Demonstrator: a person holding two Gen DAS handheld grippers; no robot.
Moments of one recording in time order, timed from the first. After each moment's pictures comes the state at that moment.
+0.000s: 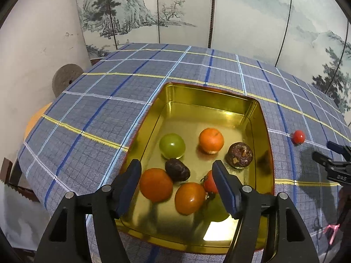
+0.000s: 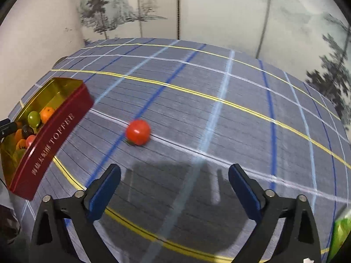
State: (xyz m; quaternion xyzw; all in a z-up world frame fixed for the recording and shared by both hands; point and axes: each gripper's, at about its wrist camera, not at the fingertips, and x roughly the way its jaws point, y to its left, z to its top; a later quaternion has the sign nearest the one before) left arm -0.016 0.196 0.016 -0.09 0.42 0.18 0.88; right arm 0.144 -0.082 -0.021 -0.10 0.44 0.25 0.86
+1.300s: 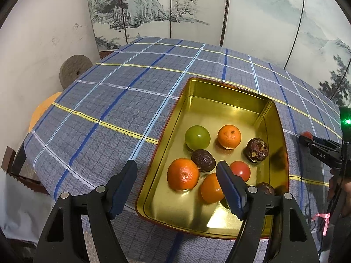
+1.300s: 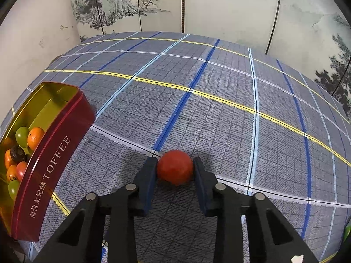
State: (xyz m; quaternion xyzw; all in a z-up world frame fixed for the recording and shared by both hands) left arm -0.038 0.218 0.018 -0.11 0.43 0.20 0.87; right arm 0.171 -0.023 -0.041 -0.10 0.46 0.23 0.85
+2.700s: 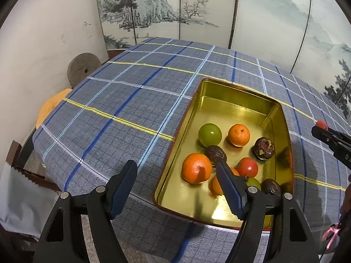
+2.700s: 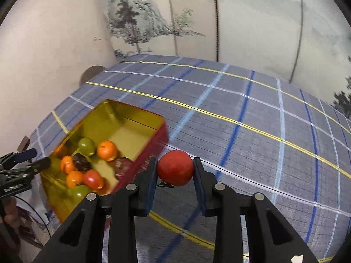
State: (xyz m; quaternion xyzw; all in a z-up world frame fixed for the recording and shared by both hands) left arm -0.057 0.228 0.025 -0.12 0.42 0.23 0.87; right arm 0.109 0.010 0.034 -0.07 0.40 0.34 0.85
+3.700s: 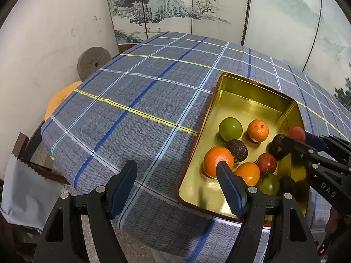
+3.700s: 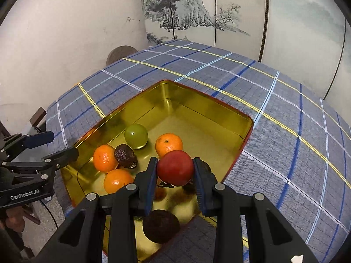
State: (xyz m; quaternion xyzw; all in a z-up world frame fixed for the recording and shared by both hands) left arm -0.065 0.241 0.015 -0.12 0.43 0.26 0.85; right arm 0.066 0.104 0.015 -0.14 0.41 0.41 0.81
